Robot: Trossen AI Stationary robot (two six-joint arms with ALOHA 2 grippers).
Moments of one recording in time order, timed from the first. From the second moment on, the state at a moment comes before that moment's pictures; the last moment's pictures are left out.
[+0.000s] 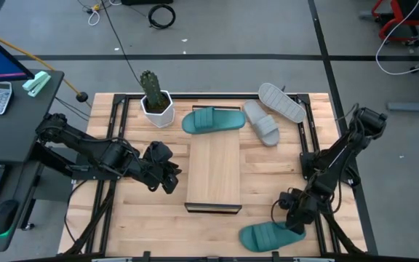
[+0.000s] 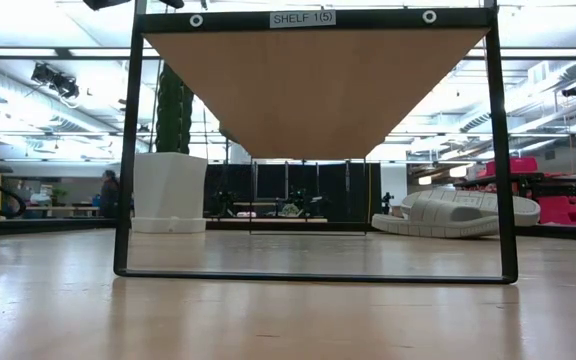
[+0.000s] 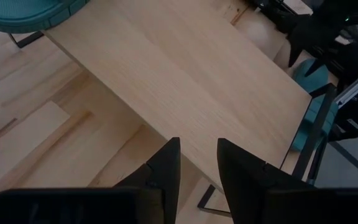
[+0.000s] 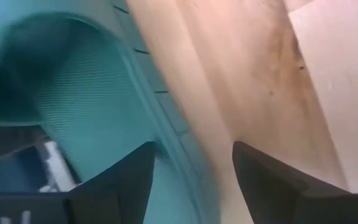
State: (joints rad) left arm -0.44 1.30 1.27 -0.83 -0.49 -1.04; right arm 0.95 1.31 0.49 -0.24 -0.04 1.43
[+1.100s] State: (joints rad) left arm -0.44 1.30 1.27 -0.83 -0.49 -1.06; right arm 0.95 1.47 0.49 -0.07 -0.02 1.29
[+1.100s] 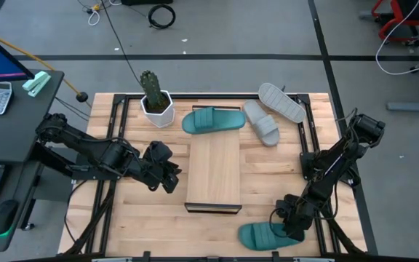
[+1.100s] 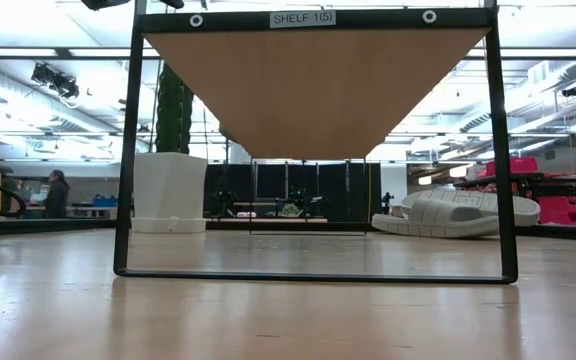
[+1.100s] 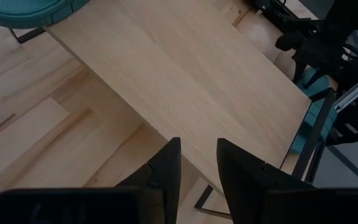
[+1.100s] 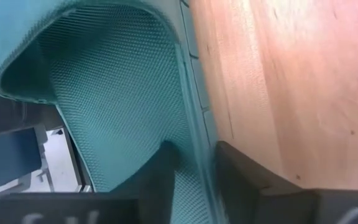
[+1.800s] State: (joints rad) left arm -0.44 1.30 1.27 -0.84 -0.49 -1.05; right arm 0.96 1.37 0.49 -0.08 -0.07 1.26
